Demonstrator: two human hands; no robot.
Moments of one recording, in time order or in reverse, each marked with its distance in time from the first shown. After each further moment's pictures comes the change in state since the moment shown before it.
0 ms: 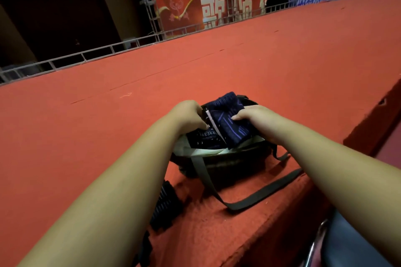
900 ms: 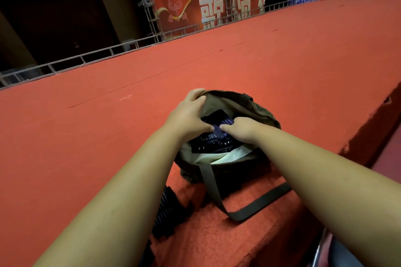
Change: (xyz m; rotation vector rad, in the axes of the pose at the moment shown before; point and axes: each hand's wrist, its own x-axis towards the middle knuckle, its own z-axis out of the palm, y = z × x) left_hand -0.008 -0.005 0.006 -0.034 0.170 0.197; right_hand 0.048 0.018 0.030 -0.830 0.027 0.137
